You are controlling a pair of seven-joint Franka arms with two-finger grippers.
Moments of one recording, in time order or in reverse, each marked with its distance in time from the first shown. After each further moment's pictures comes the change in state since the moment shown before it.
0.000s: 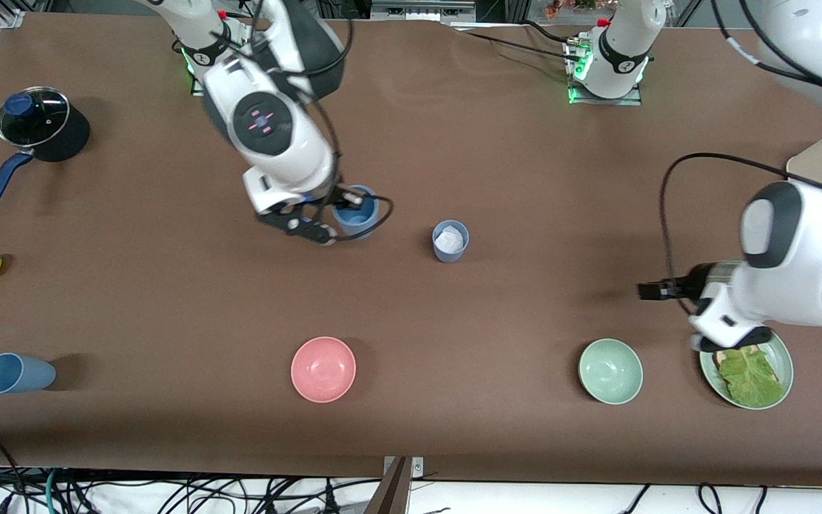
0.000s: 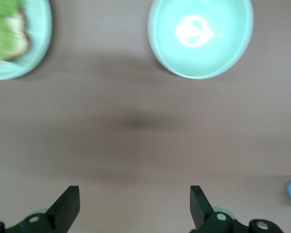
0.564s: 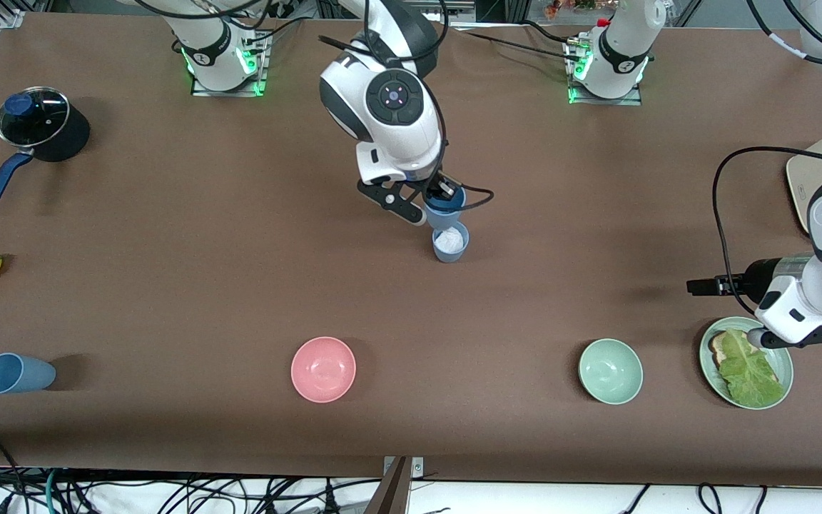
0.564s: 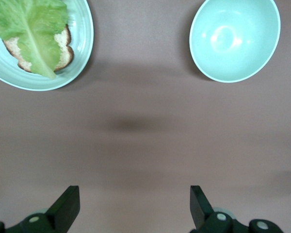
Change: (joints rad) left arm 0.078 -0.021 -0.001 0.000 0.008 -0.007 0.108; right arm 0.178 0.219 -0.004 0.201 -0.001 0.124 0.347
